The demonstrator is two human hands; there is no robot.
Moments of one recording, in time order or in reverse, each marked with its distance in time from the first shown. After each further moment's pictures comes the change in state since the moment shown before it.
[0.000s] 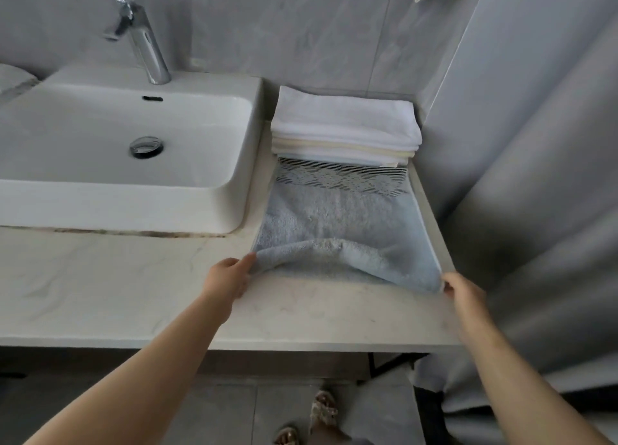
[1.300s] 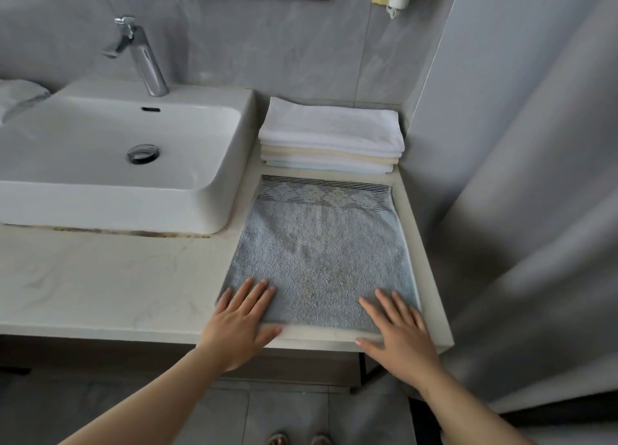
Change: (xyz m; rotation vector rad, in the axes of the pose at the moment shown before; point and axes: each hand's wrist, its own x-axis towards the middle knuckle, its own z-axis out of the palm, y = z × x) left_hand -0.043 -0.070 0.034 1.365 -0.200 0.604; right_hand -0.020 0.063 -0.010 -1.326 -0.380 -0.922
